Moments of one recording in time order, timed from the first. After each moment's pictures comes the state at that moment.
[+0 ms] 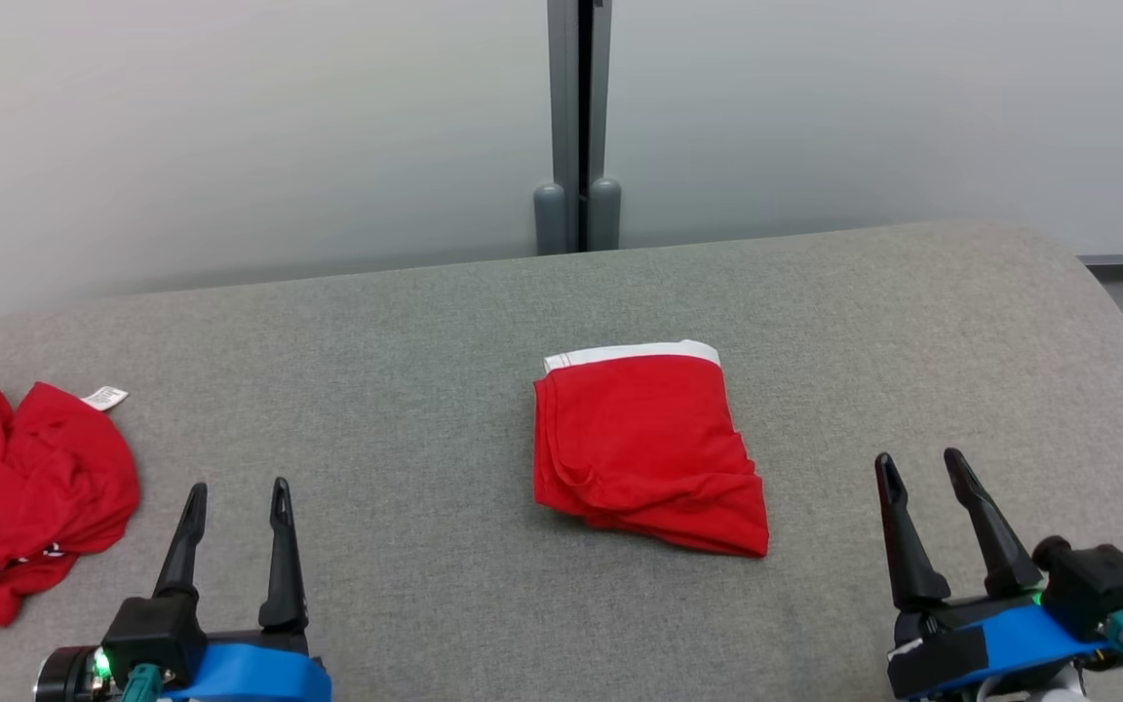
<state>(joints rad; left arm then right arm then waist) -0.01 0.06 0.02 0.23 -0.08 -0.08 -0.26 -0.07 -0.11 0.06 0.21 0.29 0.13 -0.26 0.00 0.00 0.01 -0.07</state>
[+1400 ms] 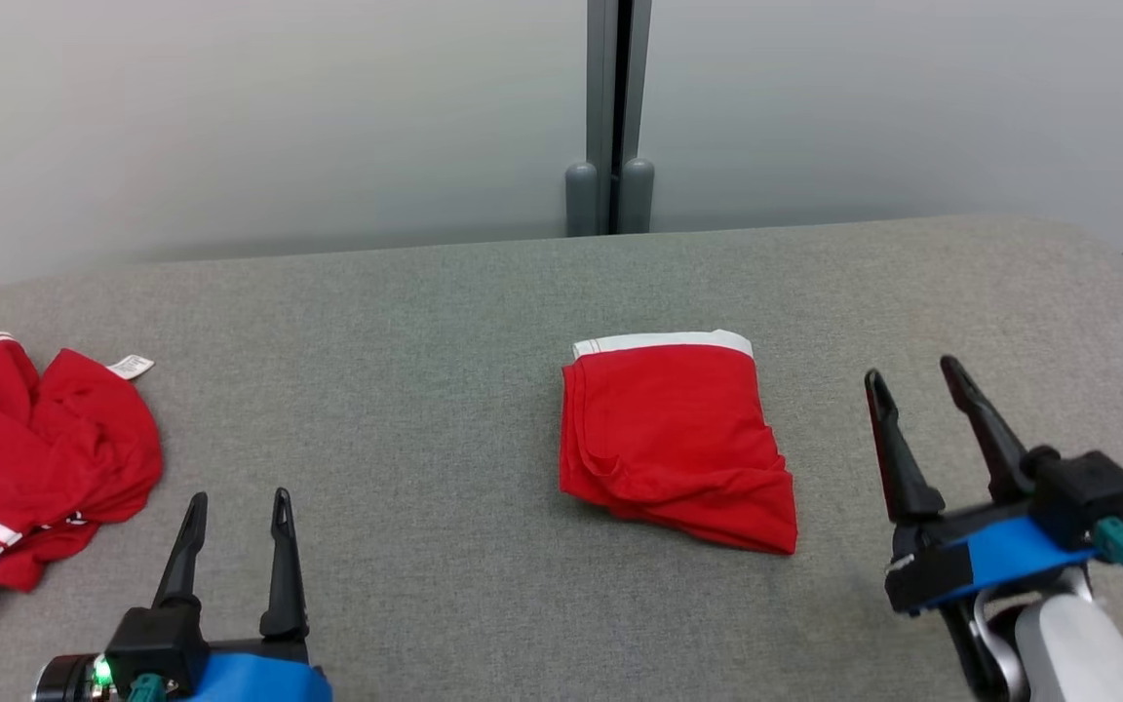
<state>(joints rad) 0.03 0.07 0.01 0.20 -0.07 -0.06 -0.26 -0.16 -0.12 0.05 0.20 0.17 0.13 -0.23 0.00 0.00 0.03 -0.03</state>
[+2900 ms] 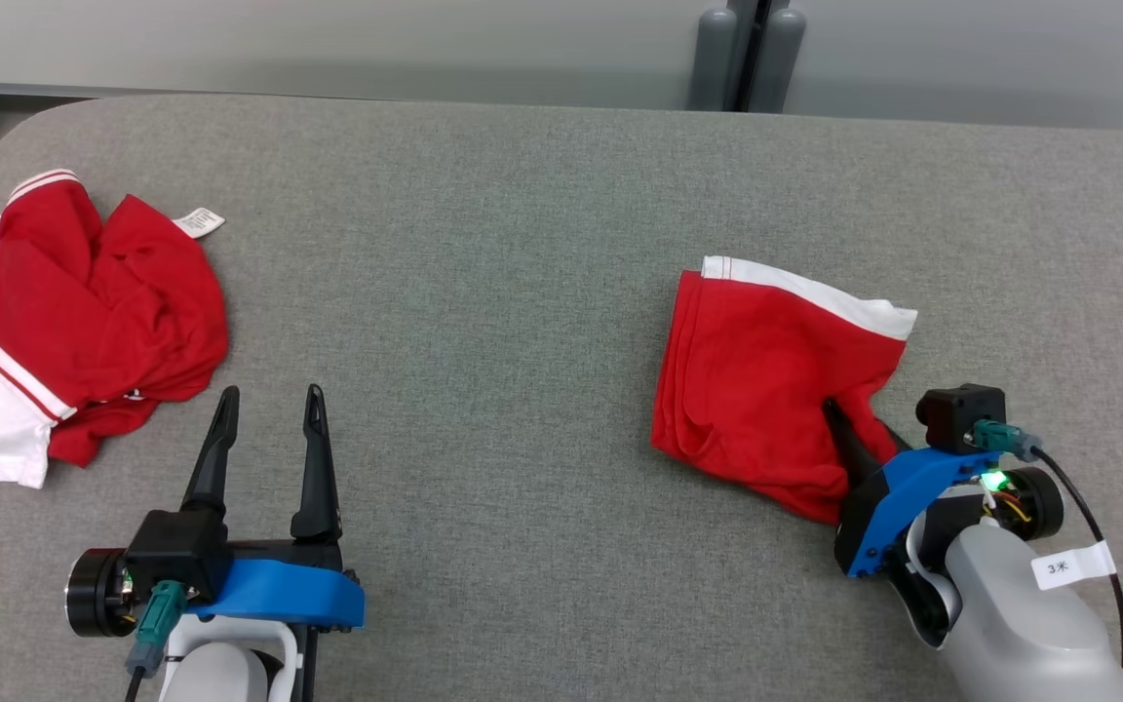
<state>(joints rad) -0.14 0.05 -0.05 0.23 -0.11 -0.06 -0.26 -0.58 -0.15 0.28 0.96 0.36 0.13 -0.16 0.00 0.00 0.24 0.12</state>
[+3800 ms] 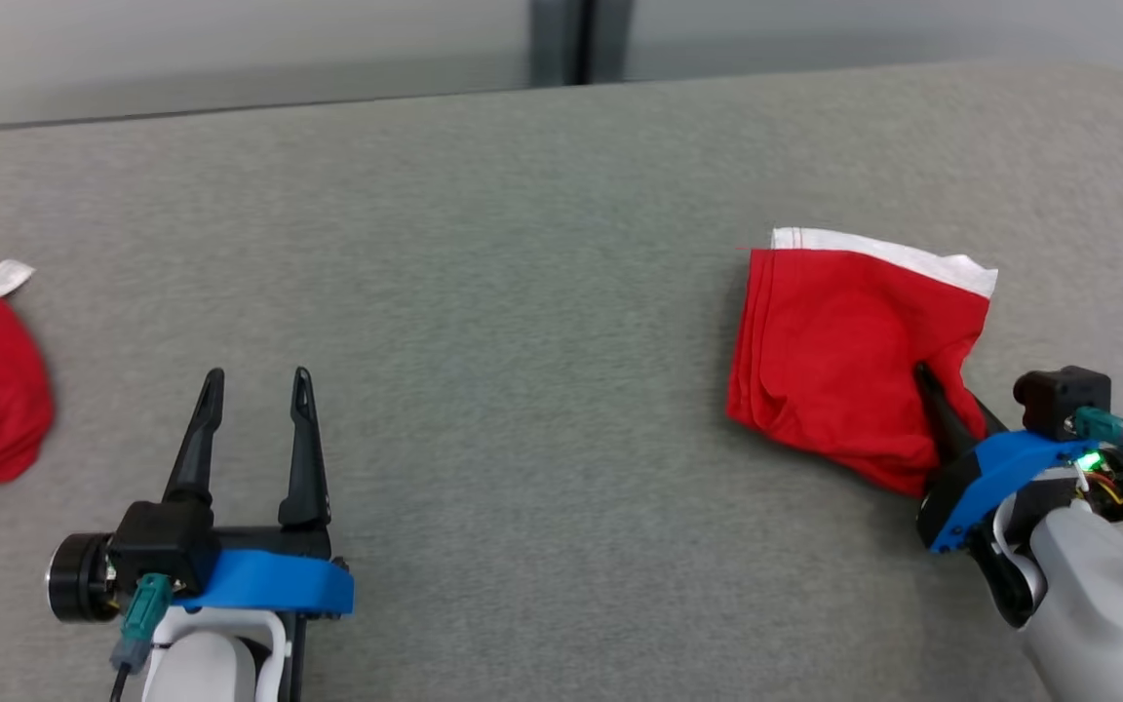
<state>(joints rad) -0.14 0.06 -0.03 0.20 -0.09 -0.07 -0.26 -0.59 -0.29 0.34 0.93 0.46 0.13 -0.26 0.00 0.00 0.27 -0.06</state>
